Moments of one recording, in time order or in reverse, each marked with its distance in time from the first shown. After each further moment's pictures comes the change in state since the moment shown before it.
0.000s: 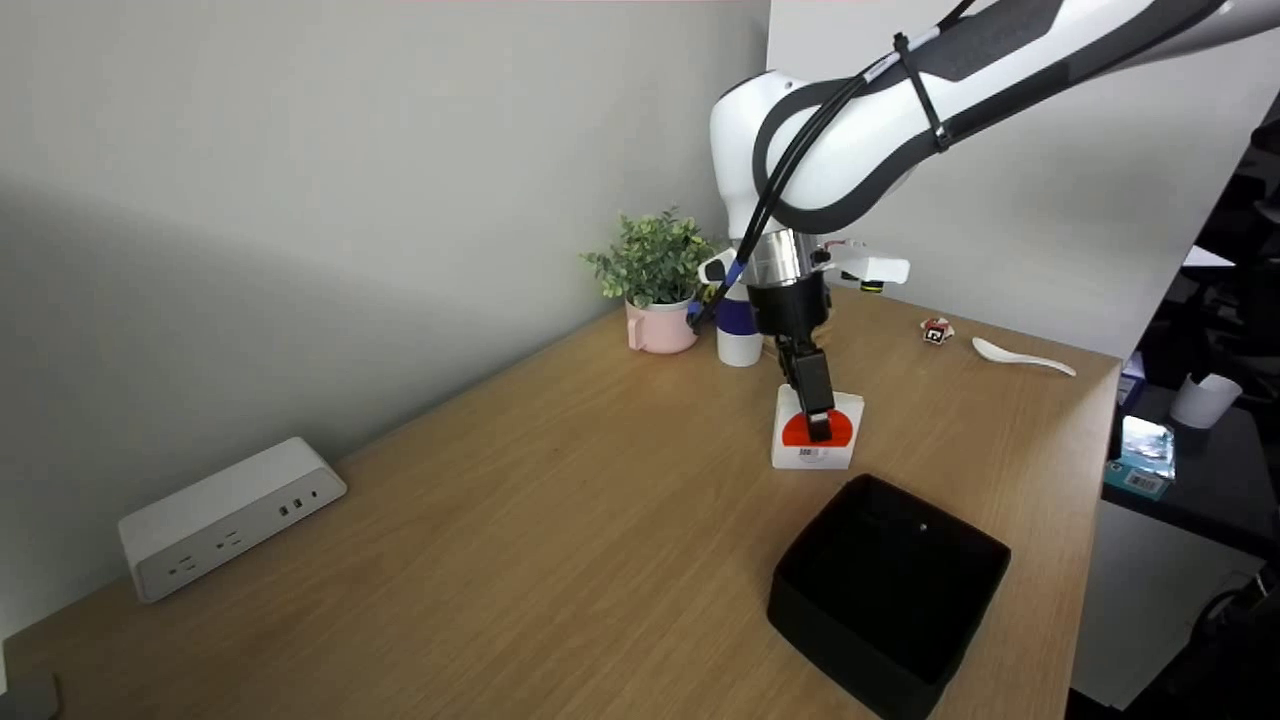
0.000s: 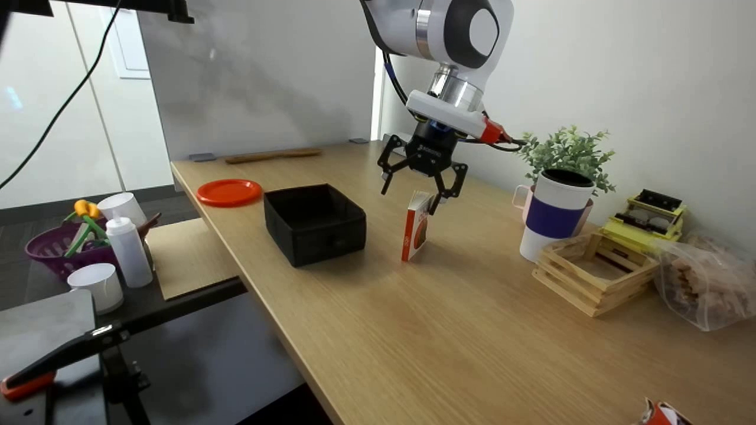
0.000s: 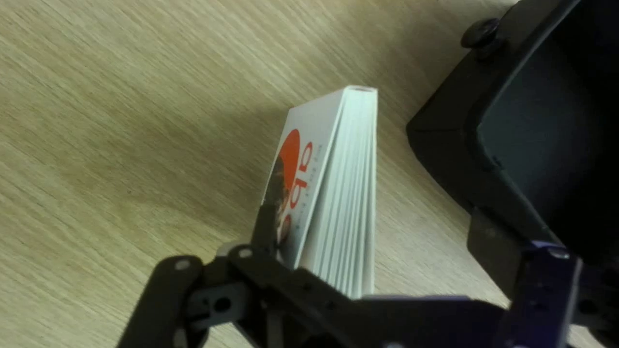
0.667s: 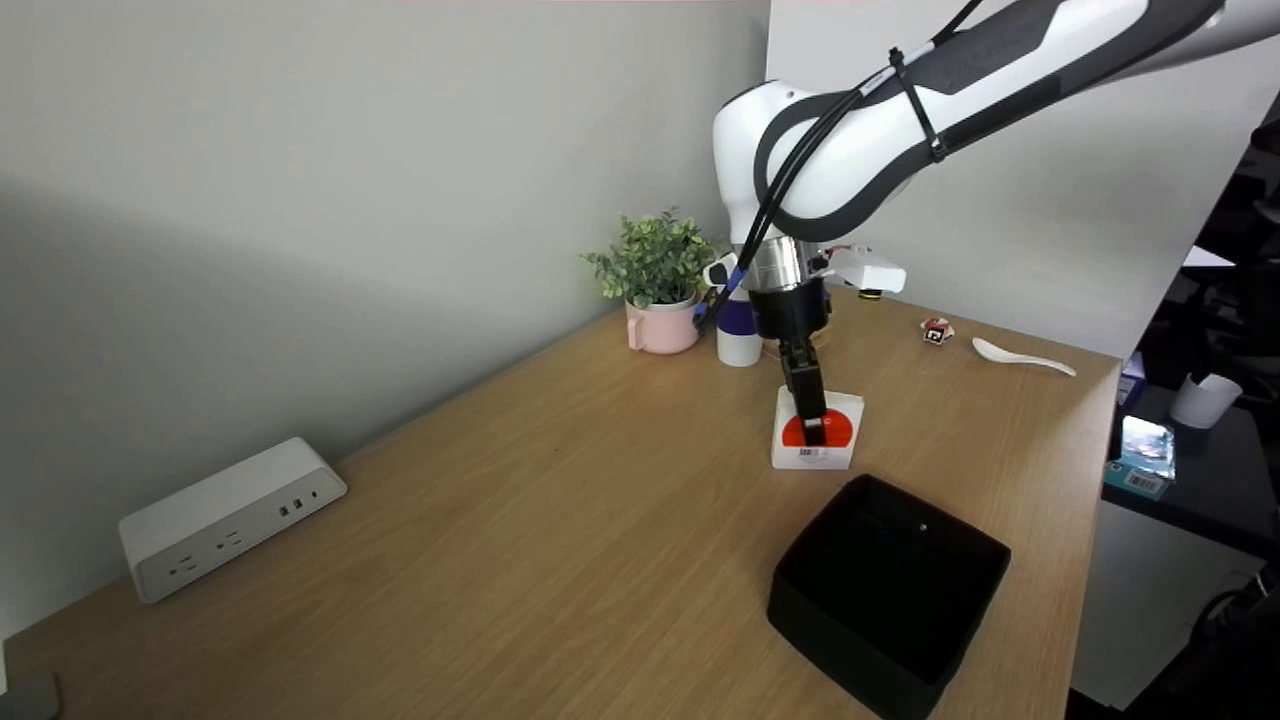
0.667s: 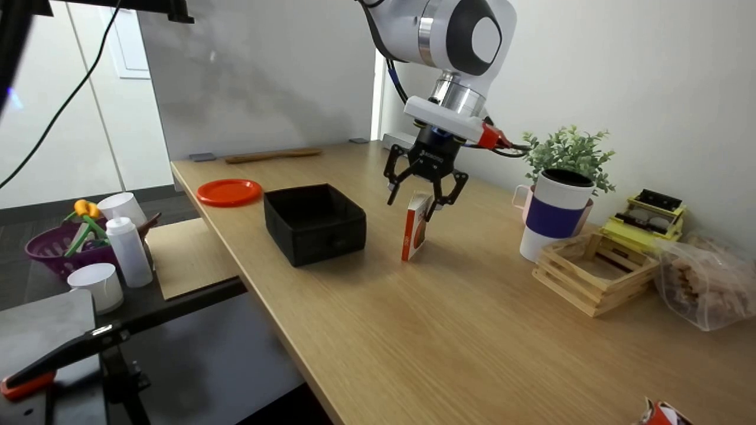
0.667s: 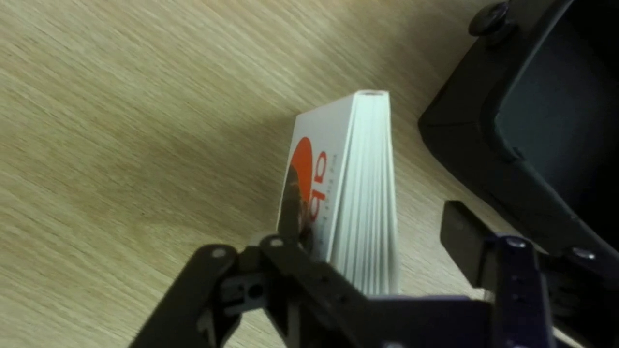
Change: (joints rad) arm -0.007 0.013 -0.003 0.000 0.000 0.015 0.080
